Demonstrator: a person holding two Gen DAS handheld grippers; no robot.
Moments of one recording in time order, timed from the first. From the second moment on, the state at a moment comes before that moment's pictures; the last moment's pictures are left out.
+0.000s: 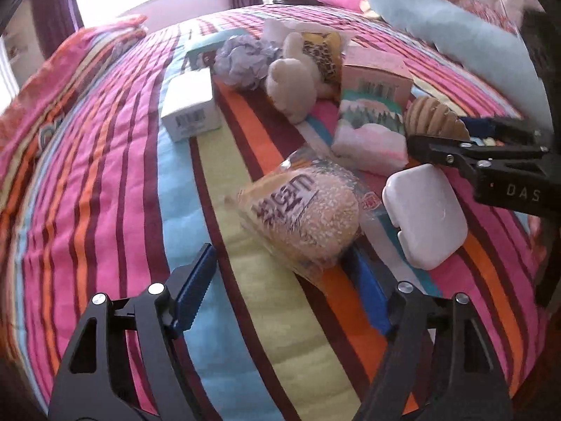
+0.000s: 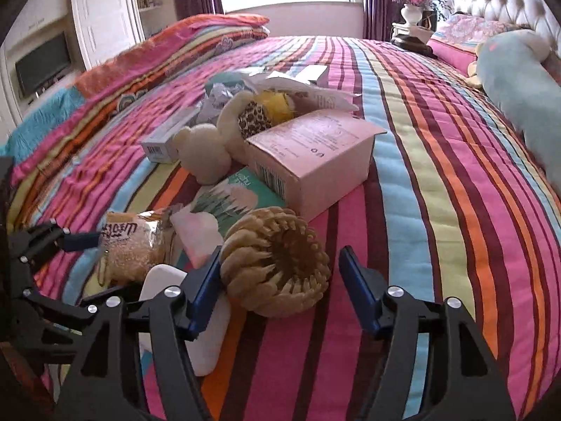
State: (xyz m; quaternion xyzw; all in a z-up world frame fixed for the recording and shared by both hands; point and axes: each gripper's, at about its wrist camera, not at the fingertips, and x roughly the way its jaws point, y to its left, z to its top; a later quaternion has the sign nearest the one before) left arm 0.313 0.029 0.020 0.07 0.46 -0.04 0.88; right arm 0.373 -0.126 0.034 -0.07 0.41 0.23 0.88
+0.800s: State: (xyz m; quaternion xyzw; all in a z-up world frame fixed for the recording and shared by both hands) left arm 0.269 0.050 0.040 0.01 0.42 -0.05 0.91; right arm 0.328 -0.162 0.048 -0.06 0.37 0.23 0.90
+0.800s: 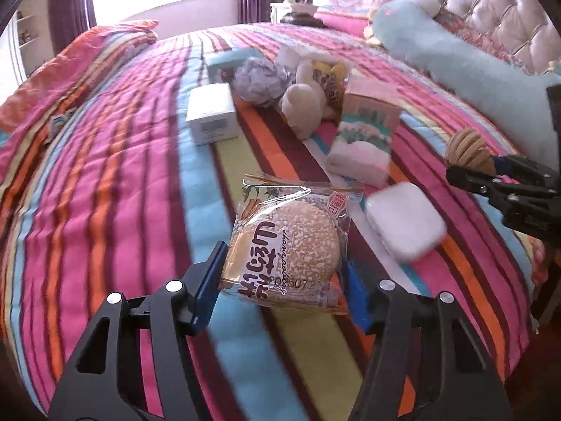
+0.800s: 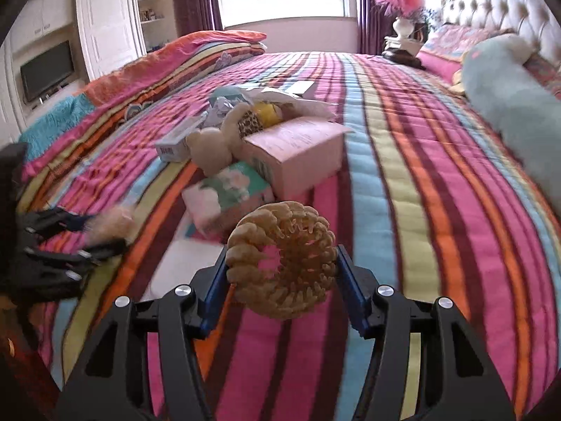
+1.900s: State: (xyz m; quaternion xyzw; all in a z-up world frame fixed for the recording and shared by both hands) left arm -0.040 -0.030 -0.178 -0.04 0.67 -0.12 0.73; right arm 0.023 -0.148 -0.151 -0.06 0.61 0.26 0.74
